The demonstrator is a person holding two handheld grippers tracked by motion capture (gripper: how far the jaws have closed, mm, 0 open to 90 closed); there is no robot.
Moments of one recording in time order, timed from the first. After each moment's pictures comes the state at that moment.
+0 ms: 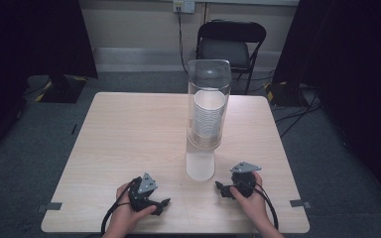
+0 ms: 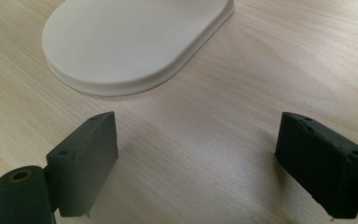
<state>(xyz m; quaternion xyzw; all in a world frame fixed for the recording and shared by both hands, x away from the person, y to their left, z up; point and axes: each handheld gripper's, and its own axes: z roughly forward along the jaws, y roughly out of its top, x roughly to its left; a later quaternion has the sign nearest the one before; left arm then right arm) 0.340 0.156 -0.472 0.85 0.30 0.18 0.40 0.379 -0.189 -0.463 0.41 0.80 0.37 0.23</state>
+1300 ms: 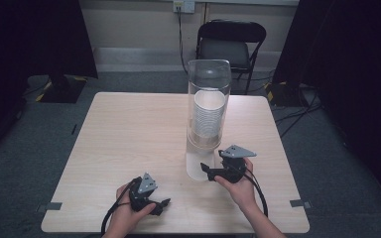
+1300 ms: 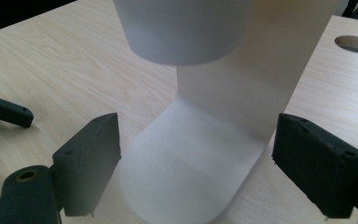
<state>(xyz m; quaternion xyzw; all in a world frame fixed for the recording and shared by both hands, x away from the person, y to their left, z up) 0.340 0.156 -0.472 0.85 0.30 0.18 0.40 0.393 -0.148 -0.406 0.36 0.77 0.48 0.24</state>
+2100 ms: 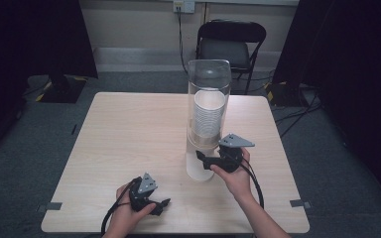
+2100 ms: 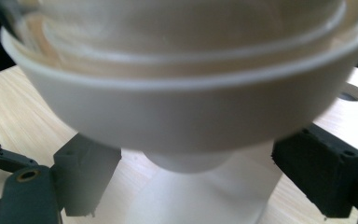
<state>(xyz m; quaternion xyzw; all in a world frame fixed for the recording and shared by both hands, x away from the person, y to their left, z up) 0.340 0.156 -0.472 0.85 0.30 0.18 0.39 0.406 -0.134 -0.377 0.34 0.74 0.51 0.26</state>
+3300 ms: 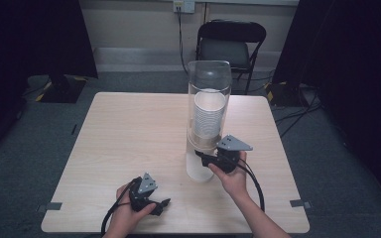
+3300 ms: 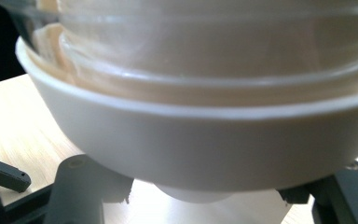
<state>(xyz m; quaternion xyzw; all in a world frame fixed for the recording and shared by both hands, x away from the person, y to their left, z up) 0.340 0.156 -0.472 0.85 0.30 0.18 0.40 0.409 -0.128 -0.385 0.30 0.73 0.54 0.29</state>
